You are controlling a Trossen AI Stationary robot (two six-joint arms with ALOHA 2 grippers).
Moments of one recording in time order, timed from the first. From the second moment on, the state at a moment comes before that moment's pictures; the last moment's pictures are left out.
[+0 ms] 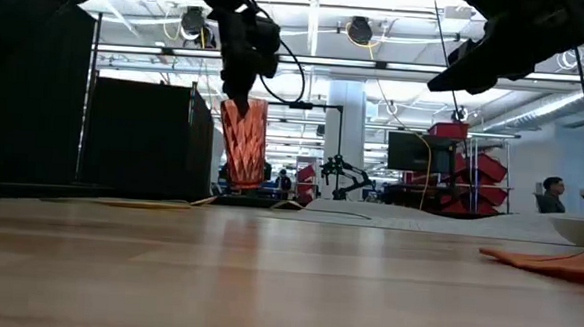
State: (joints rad) left arm 0.75 2.06 2.14 -1.45 0.13 0.48; right arm 0.24 0.94 0.51 -0.08 0.26 0.06
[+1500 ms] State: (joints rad) left arm 0.77 2.16 2.13 -1.48 0.19 0.48; right arm 0.24 0.94 0.51 -0.04 0.26 0.05
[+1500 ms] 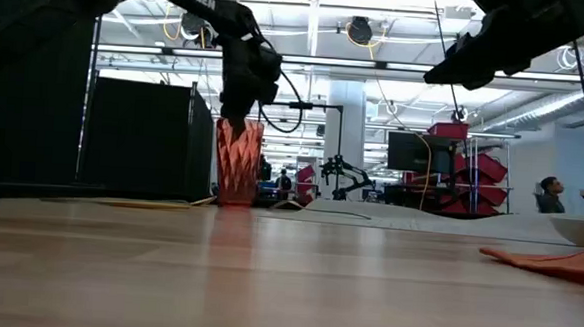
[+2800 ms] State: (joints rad) left arm 0.72 2.07 2.29 -1.49 0.15 0.42; right arm 0.24 0.94 0.51 -0.03 0.26 0.03
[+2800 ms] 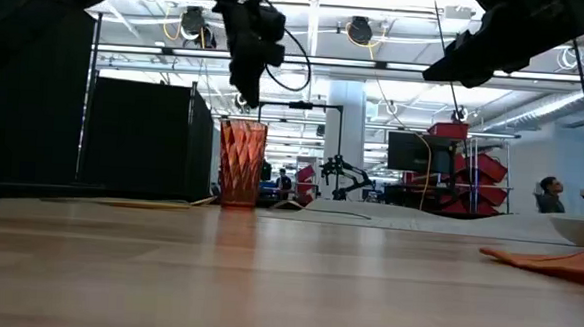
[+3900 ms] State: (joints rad) left arm 0.25 2.25 2.26 -1.52 -0.03 0.39; right arm 0.33 0.94 0.51 -0.04 0.12 0.15
